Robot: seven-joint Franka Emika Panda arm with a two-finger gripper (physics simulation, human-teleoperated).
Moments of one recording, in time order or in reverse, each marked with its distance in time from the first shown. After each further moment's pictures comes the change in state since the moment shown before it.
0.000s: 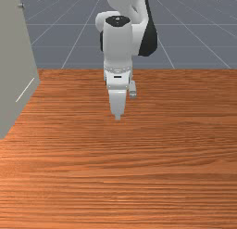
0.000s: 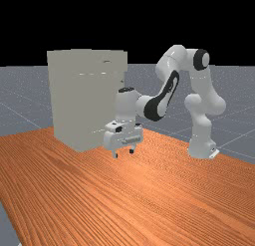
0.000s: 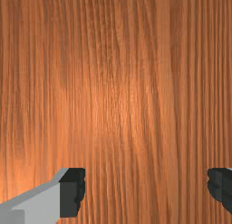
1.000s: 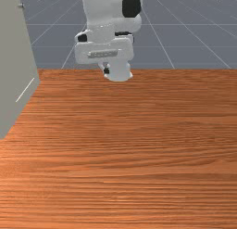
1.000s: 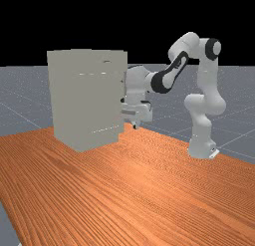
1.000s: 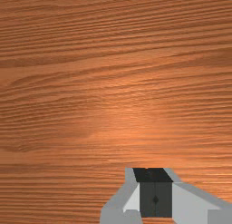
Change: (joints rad) arm 0.012 -0.423 -0.117 -0.326 0.133 -0.102 1.423
